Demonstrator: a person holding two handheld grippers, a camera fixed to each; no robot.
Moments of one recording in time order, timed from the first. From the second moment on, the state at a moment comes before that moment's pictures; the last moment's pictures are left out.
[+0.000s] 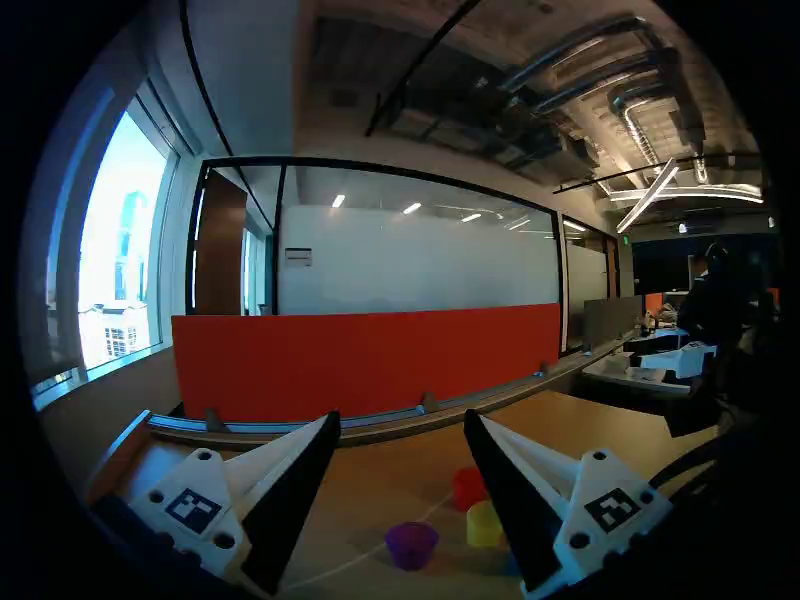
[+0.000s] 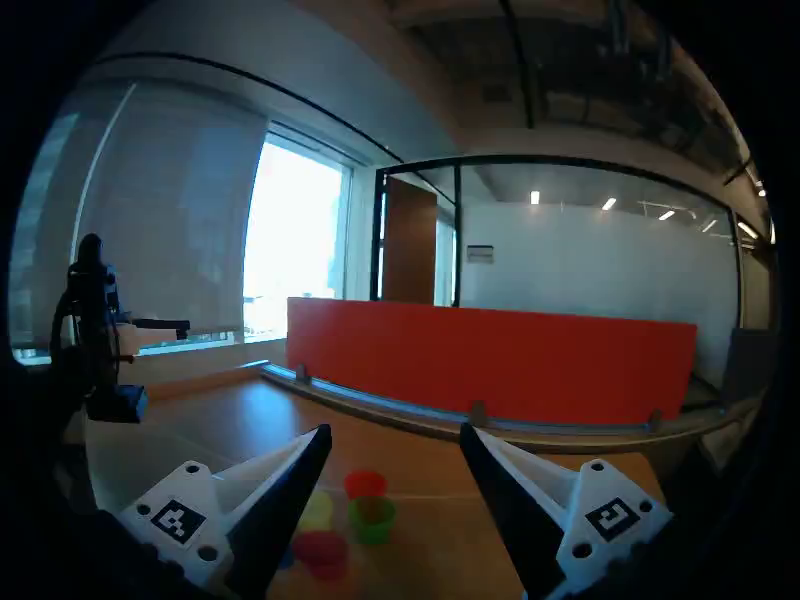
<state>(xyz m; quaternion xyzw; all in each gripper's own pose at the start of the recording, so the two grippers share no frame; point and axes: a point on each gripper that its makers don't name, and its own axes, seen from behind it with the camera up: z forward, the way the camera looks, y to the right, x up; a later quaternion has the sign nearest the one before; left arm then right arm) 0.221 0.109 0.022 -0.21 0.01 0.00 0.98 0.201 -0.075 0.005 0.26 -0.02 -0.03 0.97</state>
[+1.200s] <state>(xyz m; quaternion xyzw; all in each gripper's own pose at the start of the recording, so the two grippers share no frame) 0.142 0.196 0.006 -0.39 -0.08 0.05 0.92 0.152 -0.078 0.001 0.33 -0.11 -0.11 0.93</state>
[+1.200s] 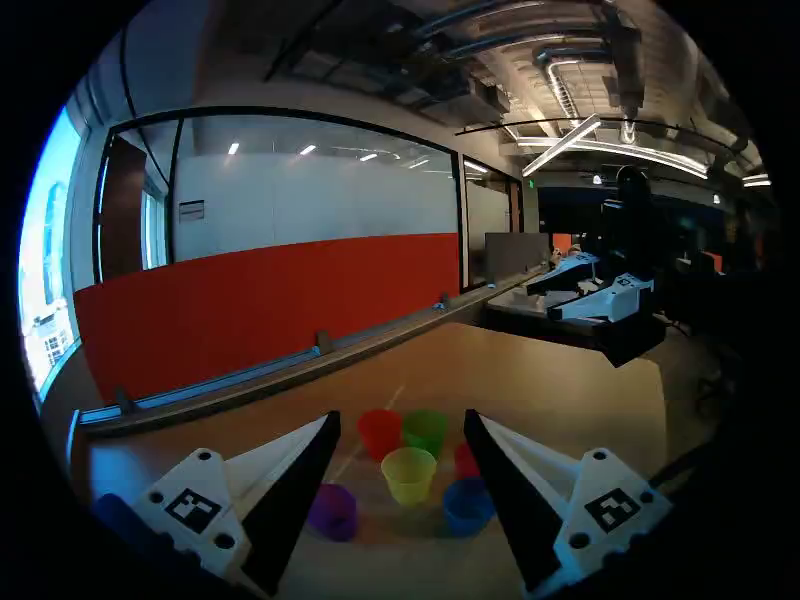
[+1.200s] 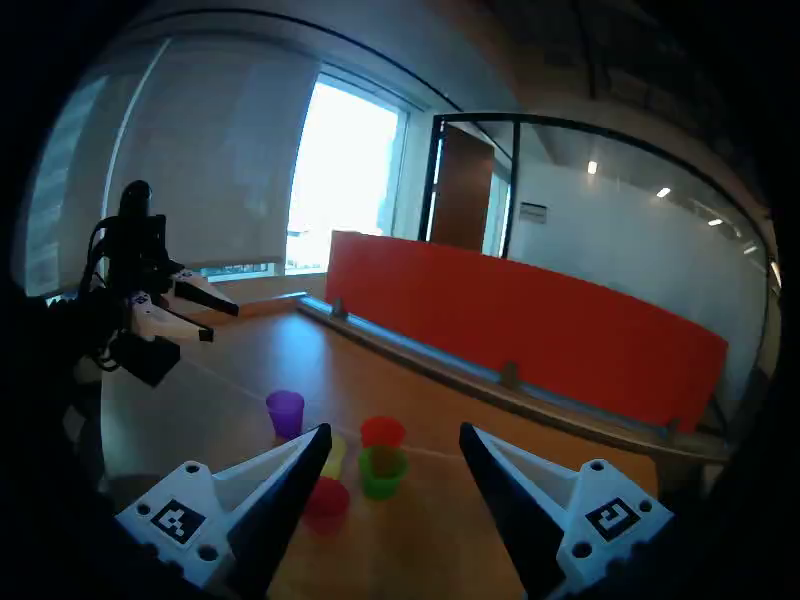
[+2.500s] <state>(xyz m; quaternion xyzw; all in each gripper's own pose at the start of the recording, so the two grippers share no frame) 0.025 0.242 -0.009 -0.47 -0.18 0.12 0.86 0.092 -0.088 0.018 0.38 -0.20 -0.17 0.89</state>
